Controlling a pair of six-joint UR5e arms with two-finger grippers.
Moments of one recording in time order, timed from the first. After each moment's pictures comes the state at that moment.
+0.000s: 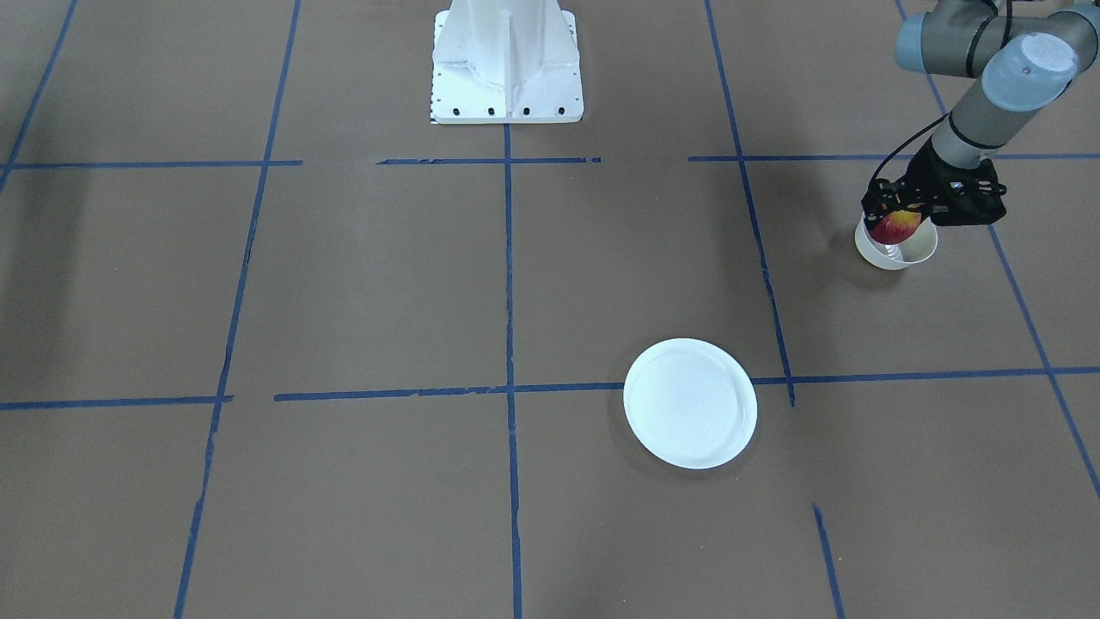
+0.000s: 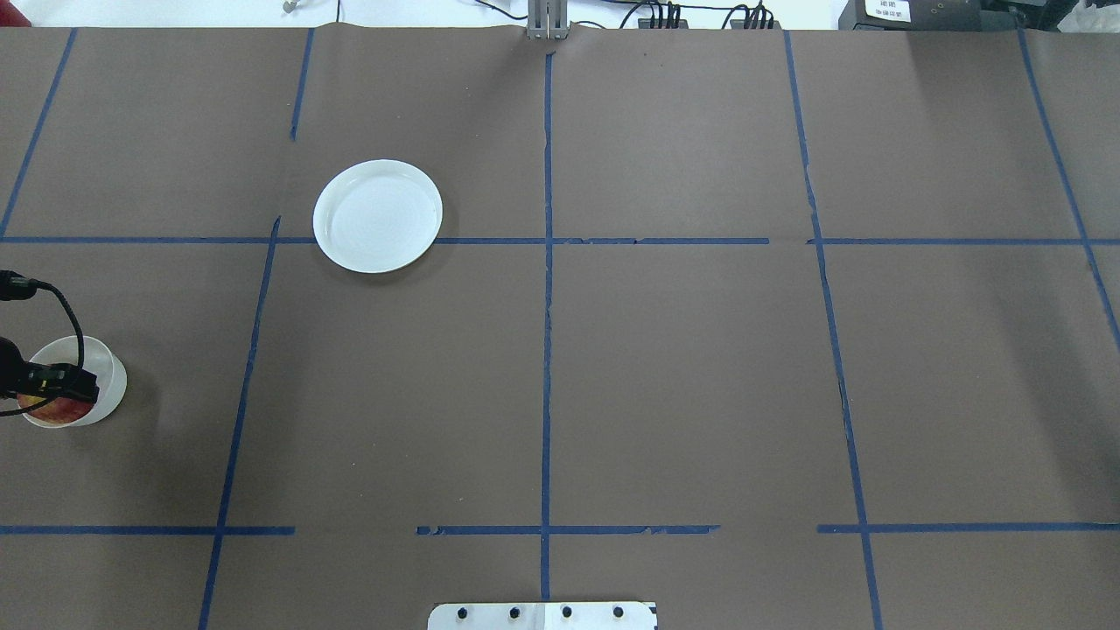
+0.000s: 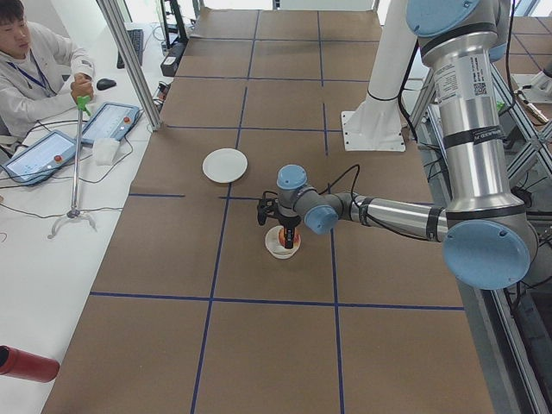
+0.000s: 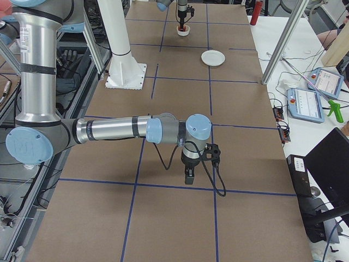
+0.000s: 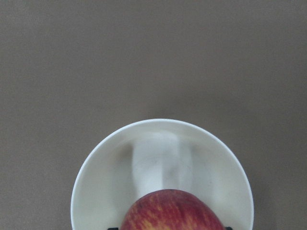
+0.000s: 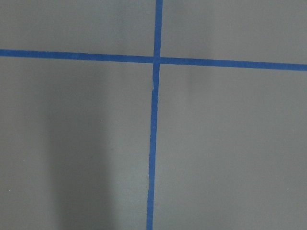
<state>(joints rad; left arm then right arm) -0.82 -1.37 -1.81 -2.13 -2.08 -0.91 1.53 -1.65 1.77 -1.72 2.27 -0.01</state>
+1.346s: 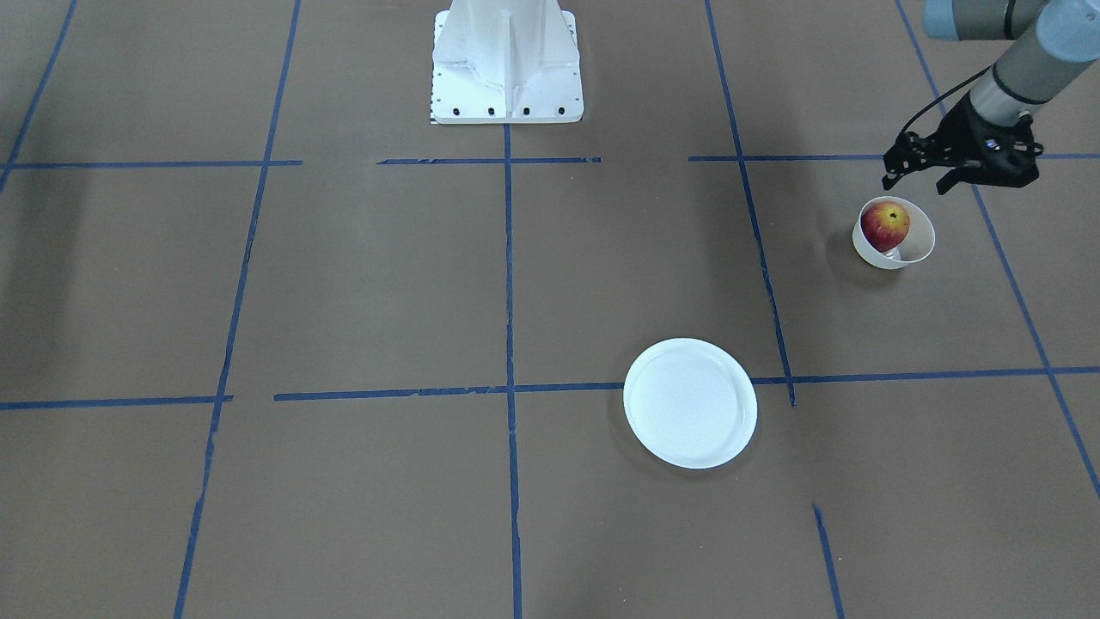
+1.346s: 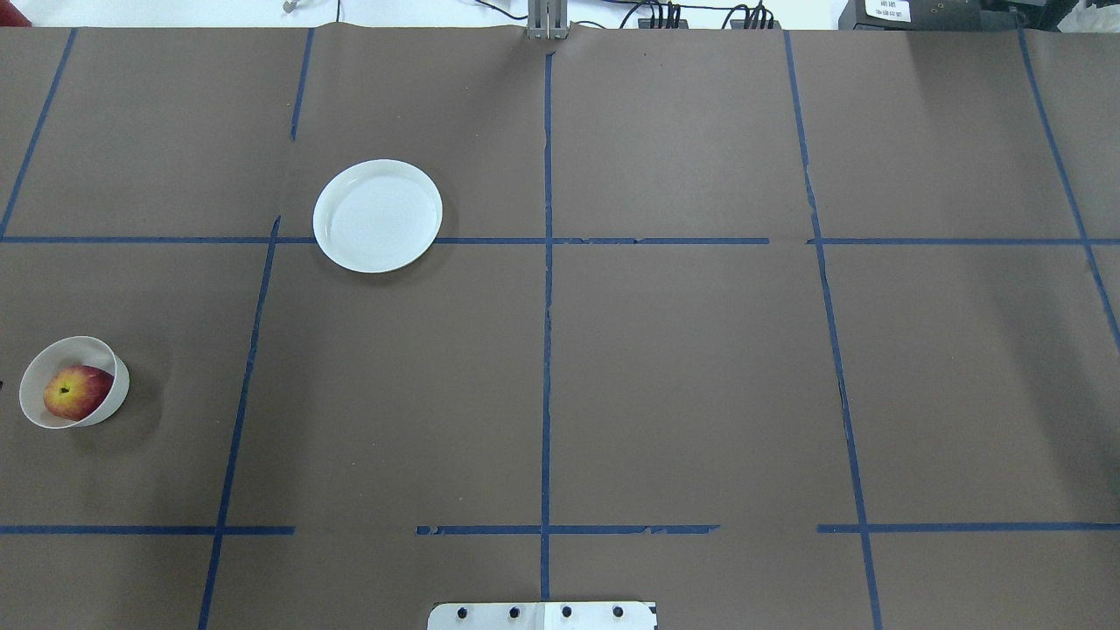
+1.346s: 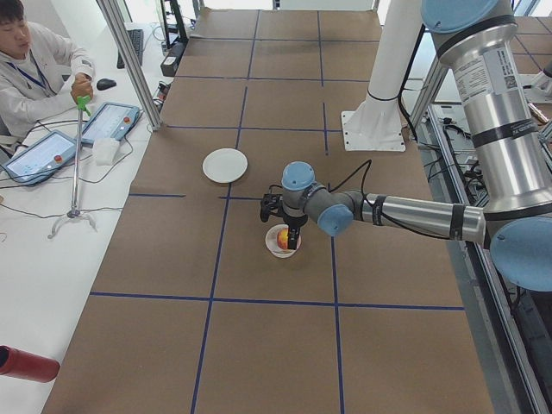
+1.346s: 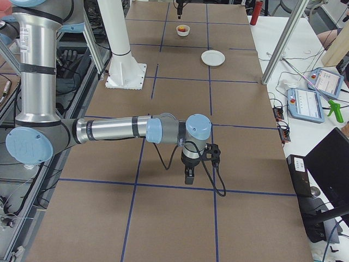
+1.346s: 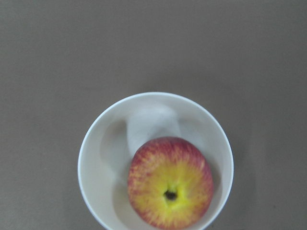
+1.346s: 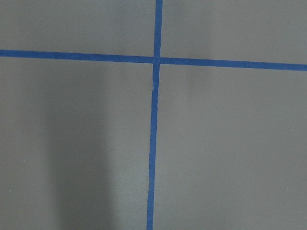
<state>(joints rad) -1.10 -1.21 -1.96 -2.05 -2.27 -0.54 1.53 -1.65 1.77 -1.72 2.27 -0.01</state>
